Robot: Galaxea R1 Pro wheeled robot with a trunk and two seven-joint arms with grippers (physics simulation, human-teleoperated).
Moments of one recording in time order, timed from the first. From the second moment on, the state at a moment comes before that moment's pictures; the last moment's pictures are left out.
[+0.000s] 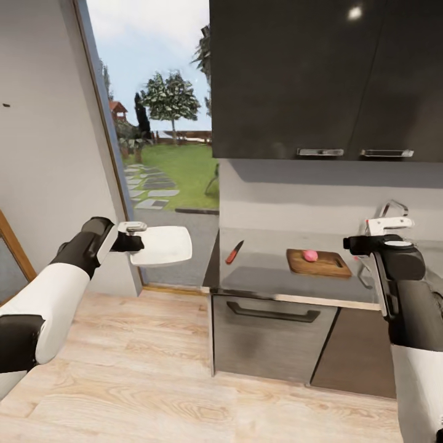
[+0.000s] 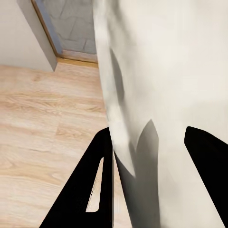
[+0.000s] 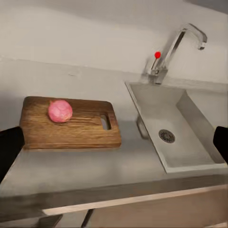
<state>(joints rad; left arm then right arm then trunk) -1.24 0.17 -0.09 -0.60 0.10 0.92 -0.06 -0.79 -0.22 -0.12 -1.53 0.22 0.99 0.01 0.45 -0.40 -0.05</state>
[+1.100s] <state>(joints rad) -1.24 0.19 -0.09 -0.59 0.10 0.92 -0.06 -0.86 -0.15 -0.10 -1.31 0.12 0.98 0.20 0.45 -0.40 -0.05</state>
